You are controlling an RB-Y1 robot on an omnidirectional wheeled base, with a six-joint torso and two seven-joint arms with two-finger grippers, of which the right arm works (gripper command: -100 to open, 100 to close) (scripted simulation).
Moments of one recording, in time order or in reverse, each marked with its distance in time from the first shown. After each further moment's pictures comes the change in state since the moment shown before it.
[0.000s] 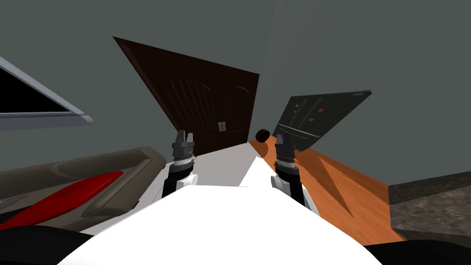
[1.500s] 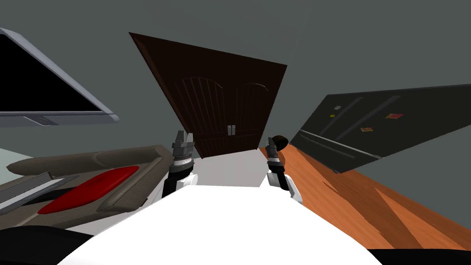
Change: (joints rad) arm -0.159 -0.055 -0.035 0.349 0.104 0.105 -0.180
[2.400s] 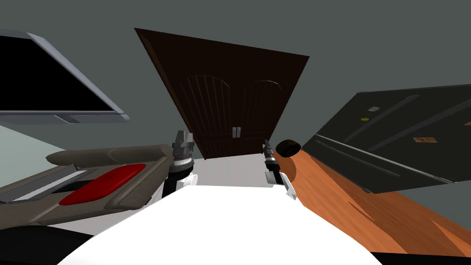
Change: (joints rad) arm -0.080 -0.007 -0.019 0.174 0.053 0.062 -0.097
